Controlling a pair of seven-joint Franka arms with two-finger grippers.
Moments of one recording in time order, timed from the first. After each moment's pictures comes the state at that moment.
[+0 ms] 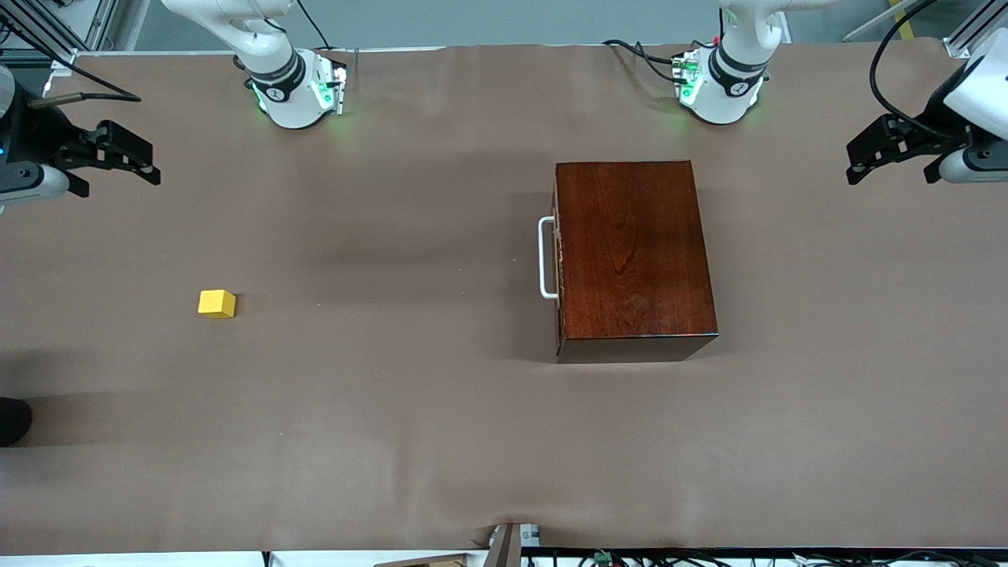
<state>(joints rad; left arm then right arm) 0.04 -0.06 -0.17 -1.53 0.02 1.49 -0.10 -0.02 0.00 0.08 -1.46 0.05 1.39 -0.08</state>
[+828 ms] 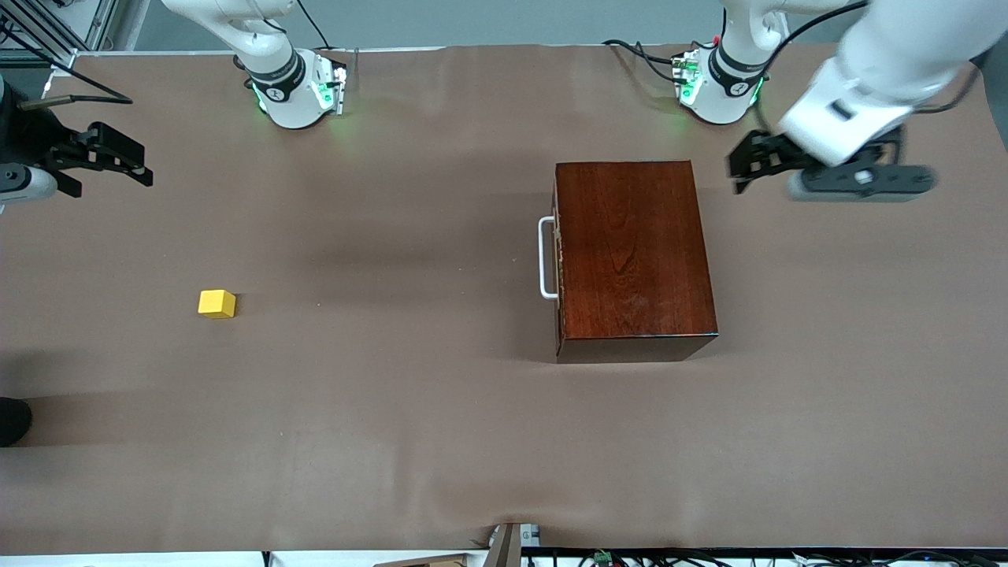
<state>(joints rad) -0.18 0.08 -0.21 -1.45 0.02 1.49 -0.36 -0.04 0.00 0.08 -1.47 0.05 1.39 -0.08</state>
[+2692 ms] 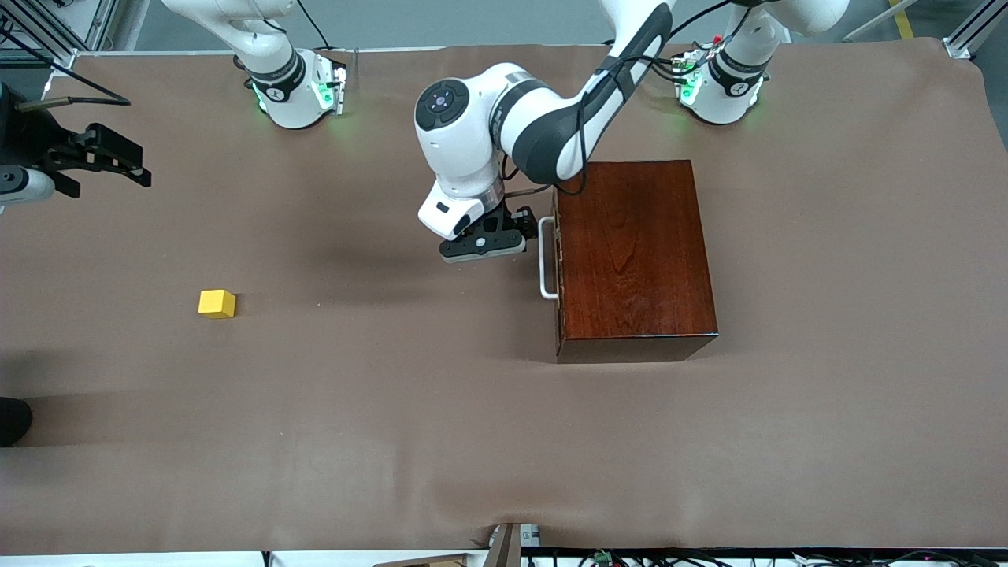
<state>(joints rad) -0.98 0.70 0.12 -1.18 0.14 1.80 -0.99 -0.04 0.00 0.08 -1.47 0.05 1.39 -0.08</state>
